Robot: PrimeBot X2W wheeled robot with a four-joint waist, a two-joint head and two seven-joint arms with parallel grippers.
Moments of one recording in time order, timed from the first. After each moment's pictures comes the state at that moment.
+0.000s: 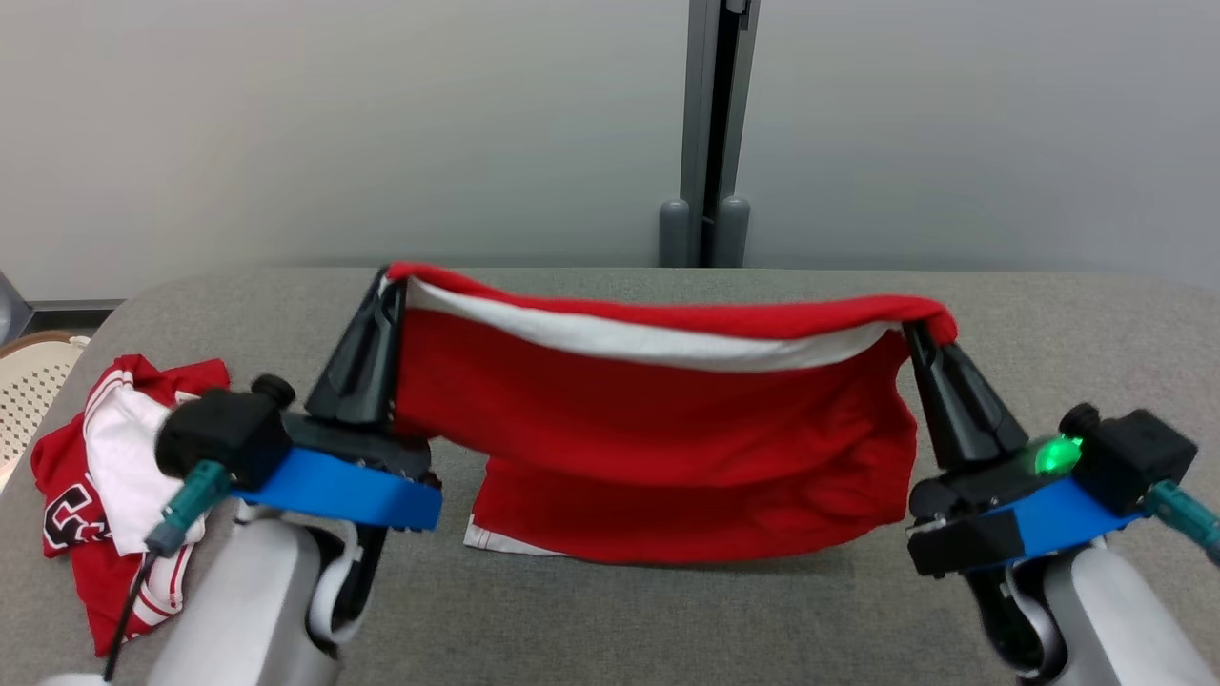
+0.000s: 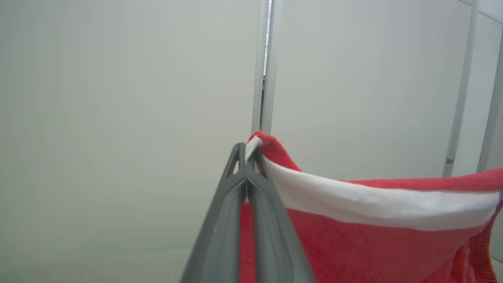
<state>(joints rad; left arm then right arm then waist) -0.32 0.19 -0.29 0.22 -0.40 -0.13 -0.26 -0.24 -0.19 0.20 0.15 0.37 0.13 -0.26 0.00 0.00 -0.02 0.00</state>
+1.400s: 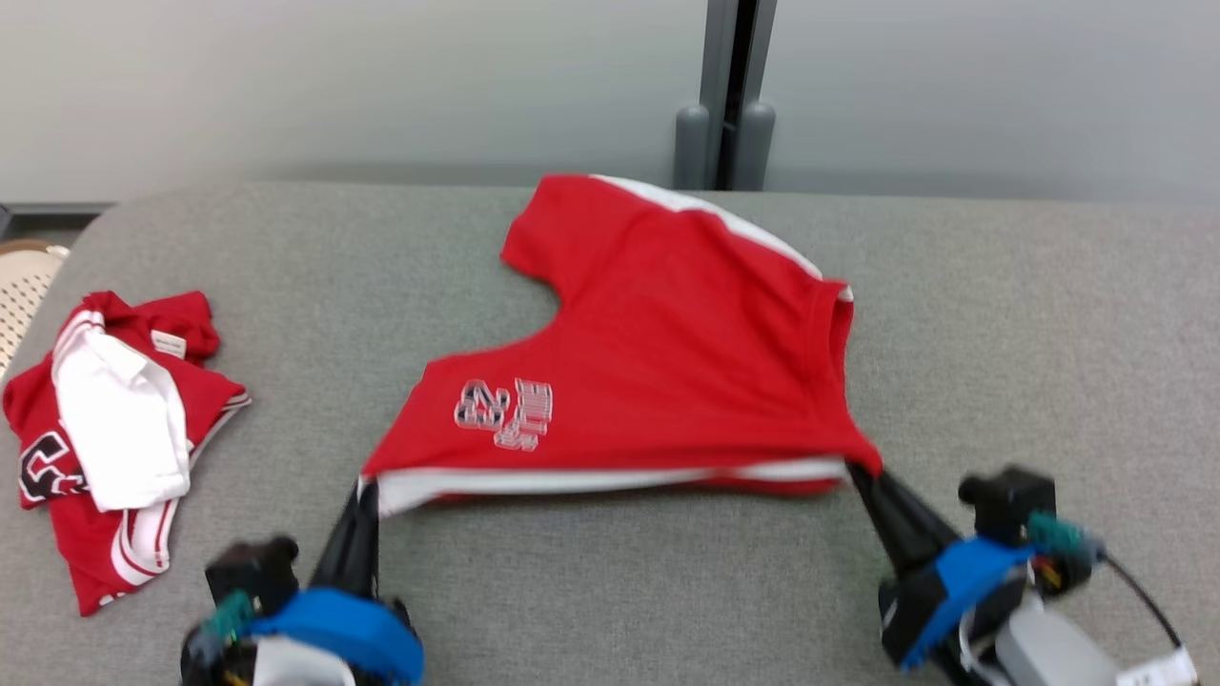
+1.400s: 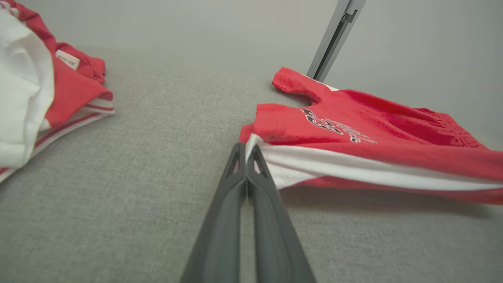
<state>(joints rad) -0.21 0.12 -0.16 0.60 -0.41 -0.13 -0.26 -0.36 -0.29 0.48 0.62 0.53 0.13 -0.26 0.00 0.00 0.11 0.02</state>
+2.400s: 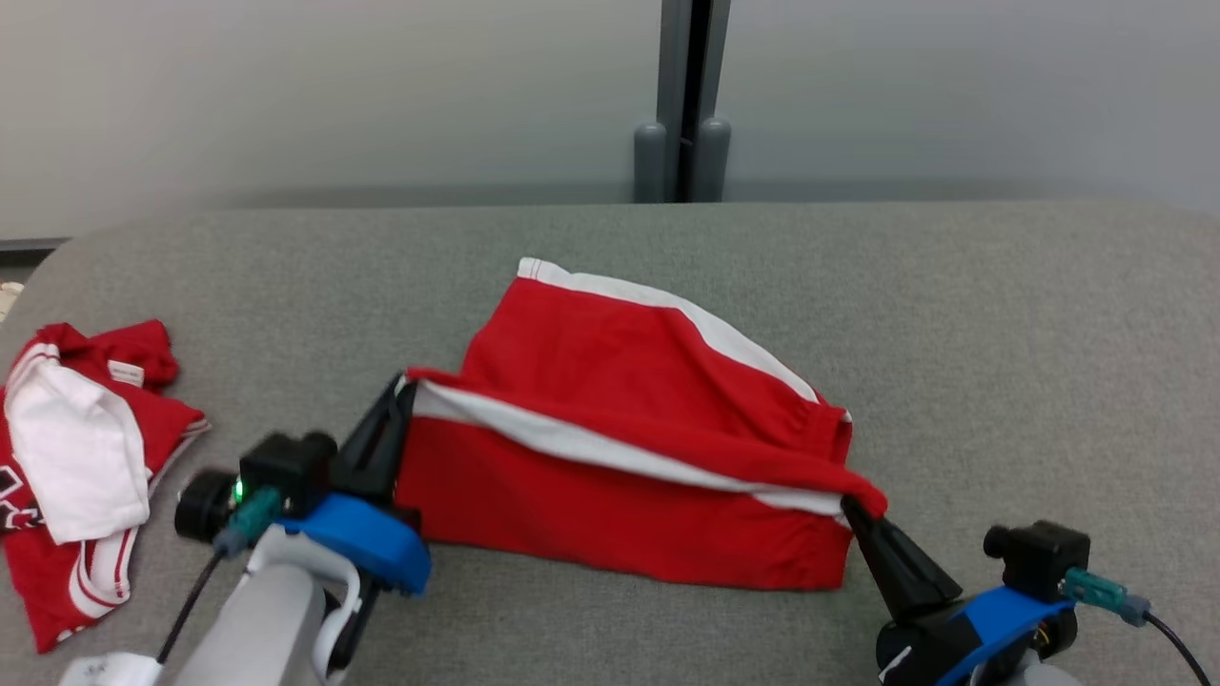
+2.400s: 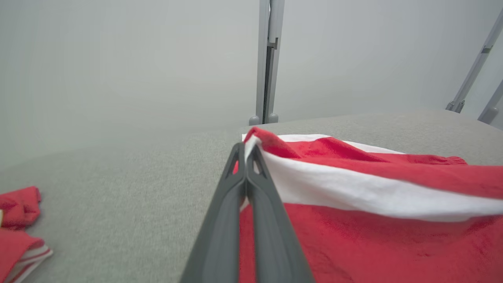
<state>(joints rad) -0.27 0.21 -0.34 0.50 -0.34 -0.13 -0.26 -0.14 -0.33 0.51 0.39 0.73 0.13 -0.26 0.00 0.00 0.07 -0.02</state>
